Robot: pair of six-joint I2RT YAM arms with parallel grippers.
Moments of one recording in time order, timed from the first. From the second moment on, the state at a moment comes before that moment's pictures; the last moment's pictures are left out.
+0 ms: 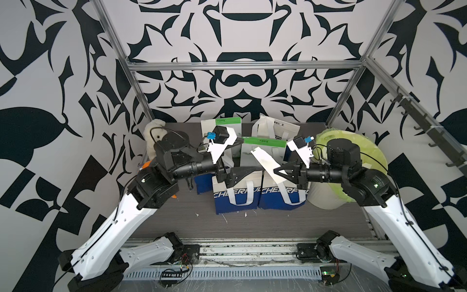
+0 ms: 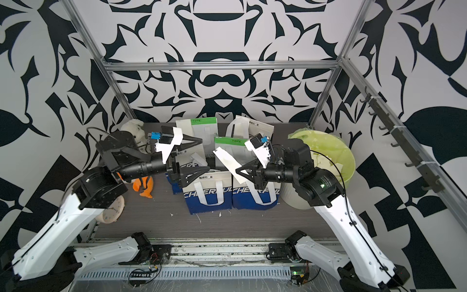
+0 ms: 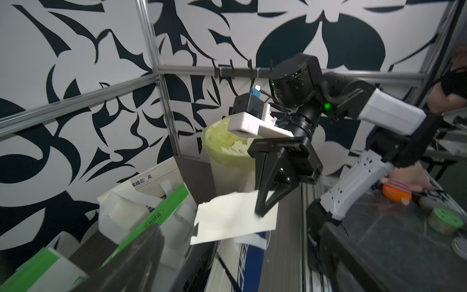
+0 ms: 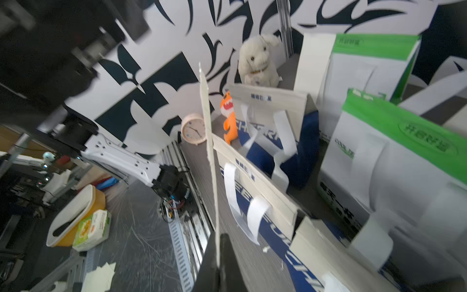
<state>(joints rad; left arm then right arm) -0.82 1.10 1.59 -0.64 0.50 0.16 0.53 0.99 1.35 -0.91 -0.67 0.11</state>
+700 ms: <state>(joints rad) -0.82 1.36 1.62 -0.83 0.77 0.33 0.59 1.00 1.35 -1.03 -0.70 0.02</state>
